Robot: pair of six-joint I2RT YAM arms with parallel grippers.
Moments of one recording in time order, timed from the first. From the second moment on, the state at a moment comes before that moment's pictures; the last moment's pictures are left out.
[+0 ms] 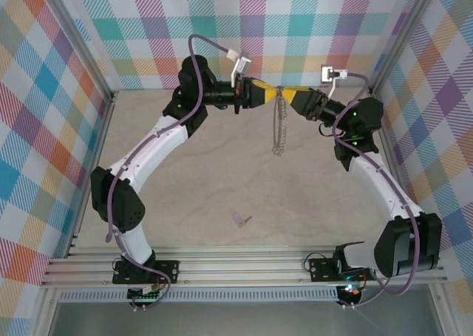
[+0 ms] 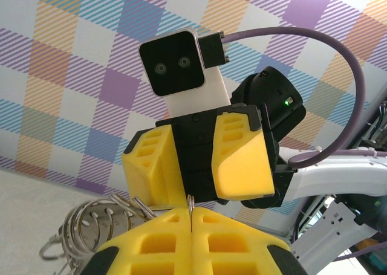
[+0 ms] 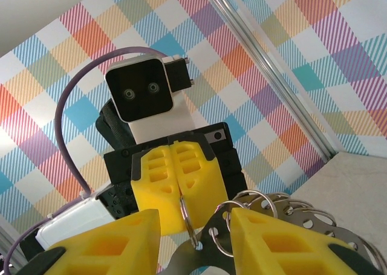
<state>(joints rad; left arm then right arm) -0.55 1.77 1.75 0.15 1.05 -0.48 0.18 1.31 1.07 0.73 -0.98 1.05</state>
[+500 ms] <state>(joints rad) -0.55 1.77 1.75 0.15 1.06 -0.47 0.20 1.33 1.07 0.73 -0.99 1.05</state>
